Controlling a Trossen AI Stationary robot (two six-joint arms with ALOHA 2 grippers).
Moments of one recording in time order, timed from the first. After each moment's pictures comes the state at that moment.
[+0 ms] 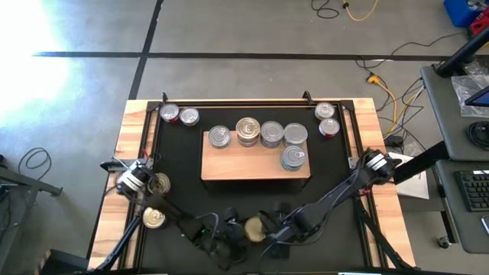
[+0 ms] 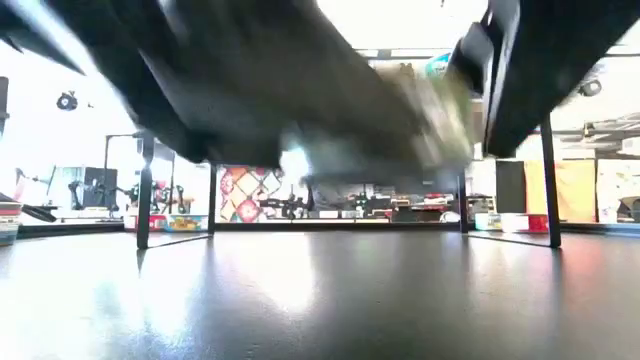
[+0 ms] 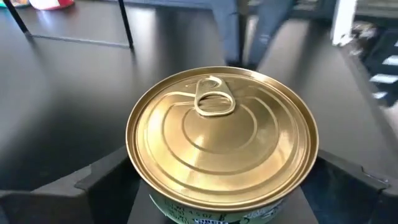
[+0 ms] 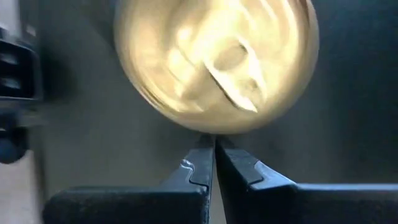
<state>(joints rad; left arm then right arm) -0.69 2.10 1.16 0.35 -0.81 -0.52 0.58 1.96 1.46 -0.68 0.17 0.70</state>
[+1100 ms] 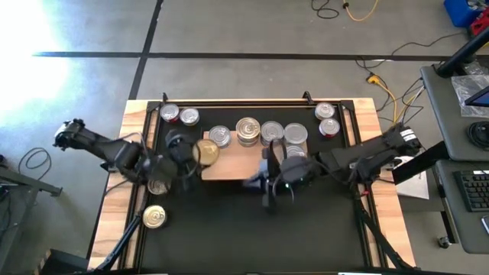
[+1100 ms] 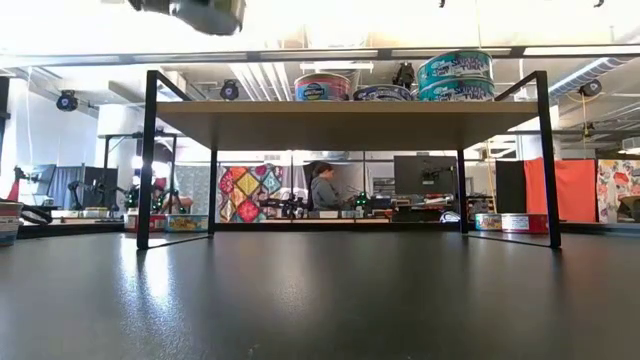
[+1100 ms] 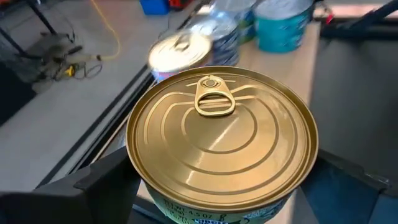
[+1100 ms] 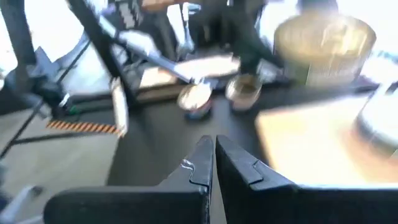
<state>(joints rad) -0.39 1.06 1.08 -0.74 -0.77 -0.37 0.29 1.57 1.45 -0.25 0.19 0.28</state>
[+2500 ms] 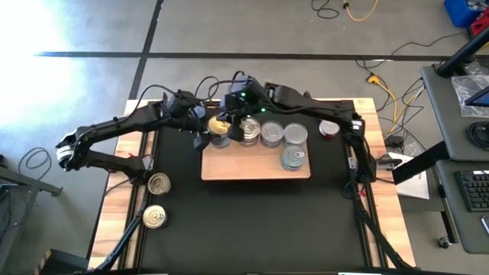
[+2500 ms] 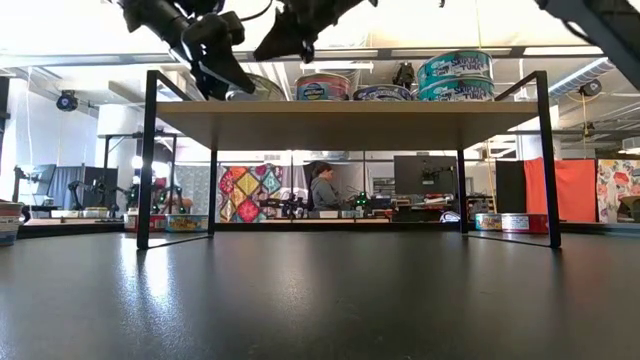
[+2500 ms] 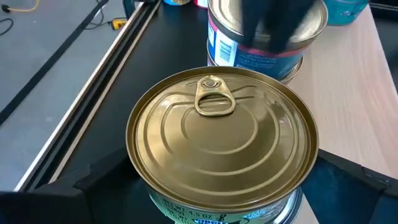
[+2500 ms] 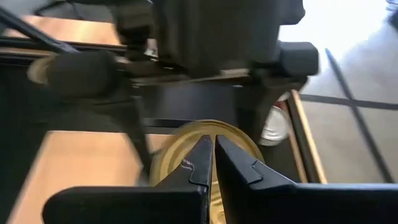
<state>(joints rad) 0.47 1.18 1.00 -0.49 0.19 0.13 -0.27 2.08 2.20 -0.70 -0.19 -0.25</state>
